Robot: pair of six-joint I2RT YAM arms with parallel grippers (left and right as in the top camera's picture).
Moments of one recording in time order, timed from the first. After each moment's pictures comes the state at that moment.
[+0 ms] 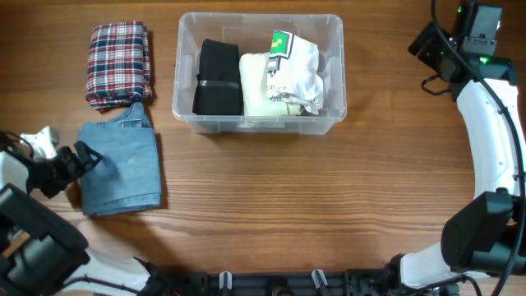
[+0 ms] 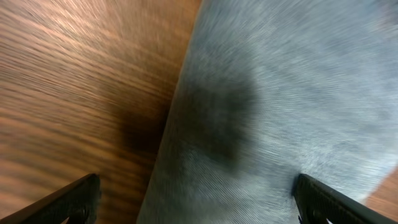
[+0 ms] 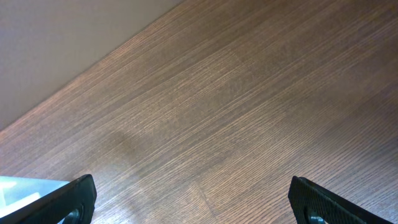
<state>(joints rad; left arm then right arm) 0.81 1.81 1.10 -0.76 0.37 0.27 -0.14 1.70 1.48 -0.62 0.18 0.44</state>
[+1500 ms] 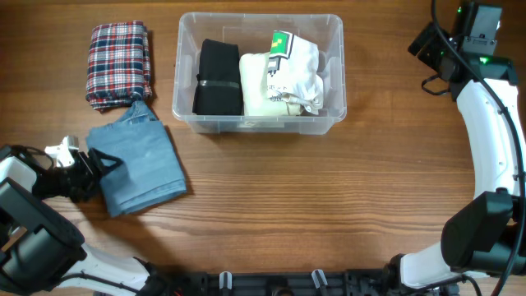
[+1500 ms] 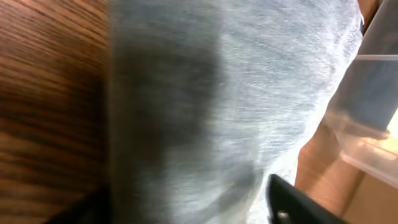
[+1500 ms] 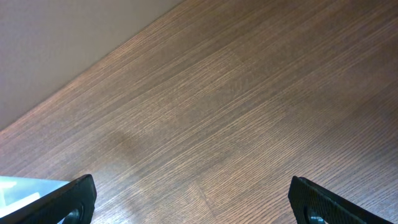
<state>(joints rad) 0.81 1.83 1.02 -0.87 0.65 0.21 -0.14 1.70 1.48 -0.62 0.18 0.44</state>
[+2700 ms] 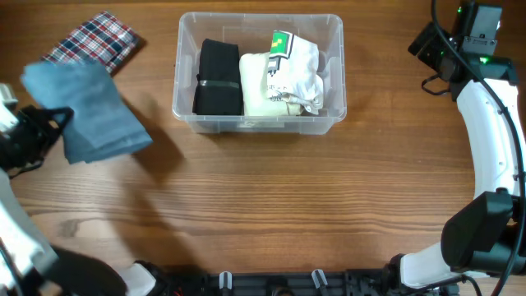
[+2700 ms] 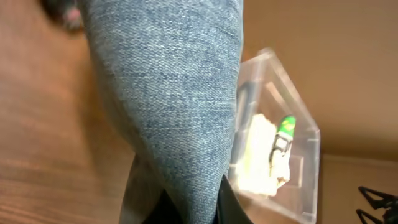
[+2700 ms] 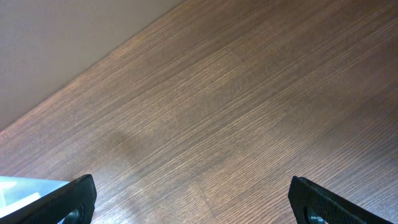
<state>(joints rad) 0.80 1.48 1.31 -0.94 0.88 -0.04 -0.14 1.70 1.48 -0.62 0.18 0.44</state>
